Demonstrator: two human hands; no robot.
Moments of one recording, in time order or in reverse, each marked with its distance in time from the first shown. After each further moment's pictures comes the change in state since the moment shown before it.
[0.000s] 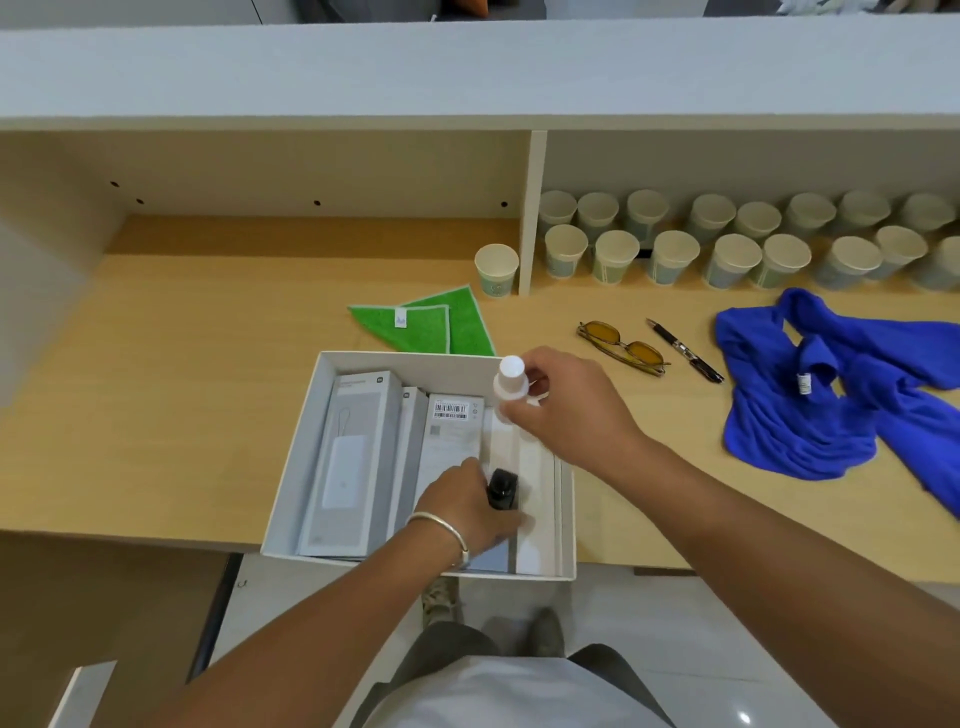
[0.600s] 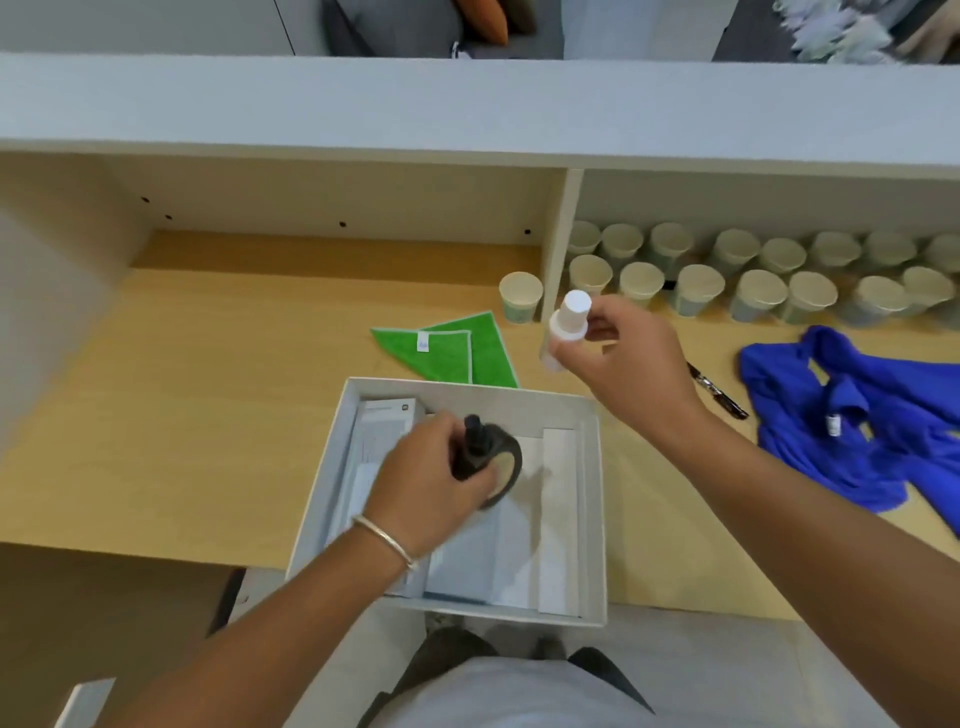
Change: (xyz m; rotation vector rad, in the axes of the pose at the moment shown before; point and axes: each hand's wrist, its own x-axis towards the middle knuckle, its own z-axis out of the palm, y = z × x) left_hand -0.029 -0.007 -0.089 -0.247 0.459 0.339; right_hand 0.045 -0.022 -0.039 0.079 0.270 -0.041
